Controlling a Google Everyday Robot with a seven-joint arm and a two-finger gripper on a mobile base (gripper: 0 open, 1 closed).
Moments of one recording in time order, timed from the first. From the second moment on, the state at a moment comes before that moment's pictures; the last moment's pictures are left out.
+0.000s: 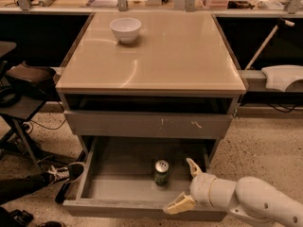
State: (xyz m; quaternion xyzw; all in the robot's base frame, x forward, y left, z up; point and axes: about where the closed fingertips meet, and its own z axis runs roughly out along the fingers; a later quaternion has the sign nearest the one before) arm 0.435 -0.088 0.546 -0.45 0.75 0.21 0.43
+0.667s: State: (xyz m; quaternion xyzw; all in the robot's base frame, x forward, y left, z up) arm 0.489 -0.084 0.469 -0.39 0.83 0.17 0.37
